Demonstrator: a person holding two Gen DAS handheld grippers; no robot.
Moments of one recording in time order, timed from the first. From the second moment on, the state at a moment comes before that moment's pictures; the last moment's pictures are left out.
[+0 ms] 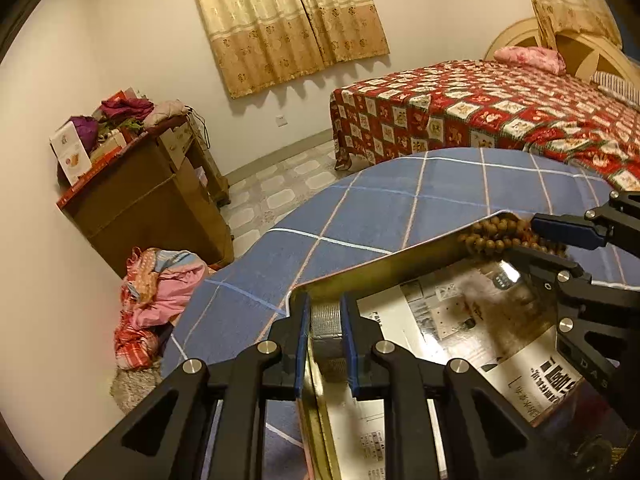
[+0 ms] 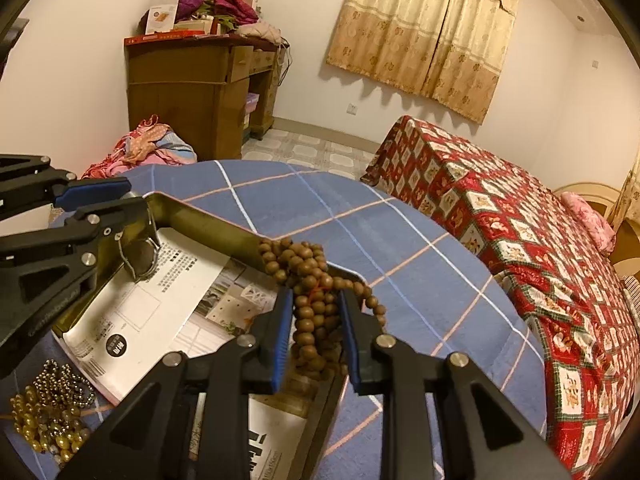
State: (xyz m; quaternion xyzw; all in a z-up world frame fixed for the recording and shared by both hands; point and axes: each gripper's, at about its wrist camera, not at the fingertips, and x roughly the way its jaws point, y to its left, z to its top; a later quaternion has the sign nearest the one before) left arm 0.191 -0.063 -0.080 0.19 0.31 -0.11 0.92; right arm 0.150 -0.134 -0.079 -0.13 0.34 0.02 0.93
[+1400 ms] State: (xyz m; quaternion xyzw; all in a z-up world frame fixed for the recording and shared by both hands) left arm 0.038 0.017 -0.102 0.13 0.36 -0.06 0.92; right arm 0.000 -0.181 -0.093 -0.07 0.36 -0.01 0.93
